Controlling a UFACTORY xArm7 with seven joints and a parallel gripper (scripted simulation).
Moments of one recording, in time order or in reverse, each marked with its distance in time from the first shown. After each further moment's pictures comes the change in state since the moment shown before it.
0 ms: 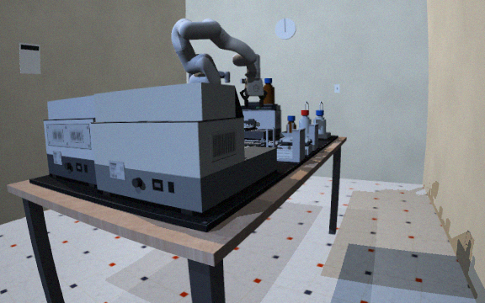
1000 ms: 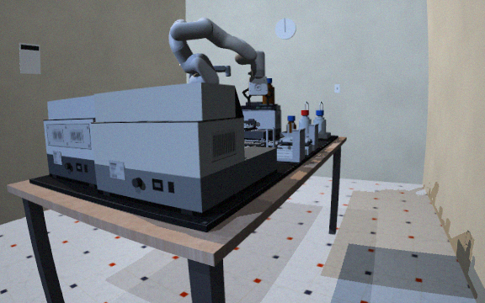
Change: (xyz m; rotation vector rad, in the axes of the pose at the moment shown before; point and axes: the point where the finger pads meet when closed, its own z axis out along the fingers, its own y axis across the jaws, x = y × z) arm -0.082 -0.018 0.000 0.000 0.000 0.489
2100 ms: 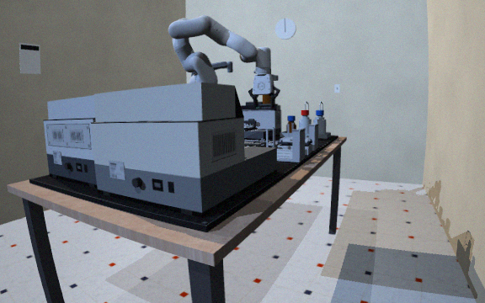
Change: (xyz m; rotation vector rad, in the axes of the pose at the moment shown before) arm -0.090 0.026 0.000 -0.001 0.000 0.491
